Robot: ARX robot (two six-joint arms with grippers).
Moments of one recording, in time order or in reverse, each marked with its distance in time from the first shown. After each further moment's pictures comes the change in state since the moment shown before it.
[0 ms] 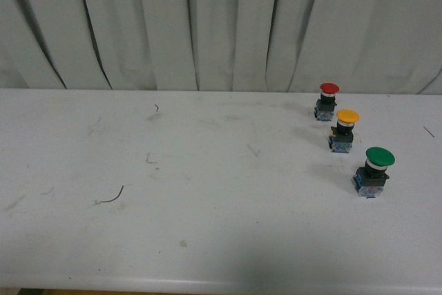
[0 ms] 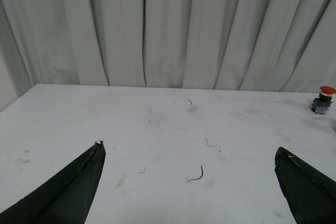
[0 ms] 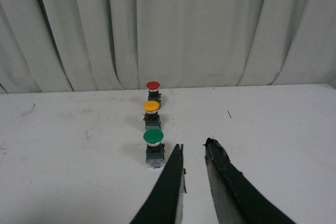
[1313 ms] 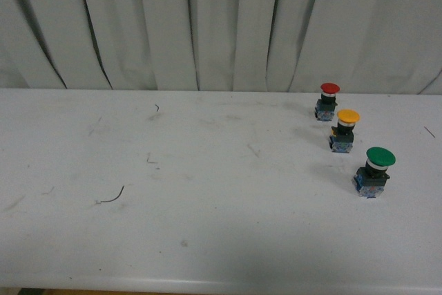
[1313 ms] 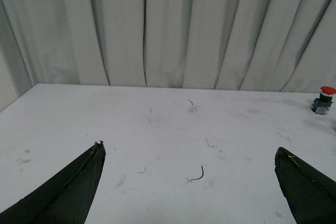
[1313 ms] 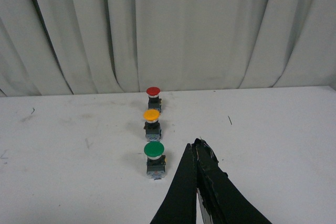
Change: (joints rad) left arm 0.000 0.000 0.000 0.000 0.000 0.000; right arm 0.000 0.348 0.169 0.148 -0.001 0.001
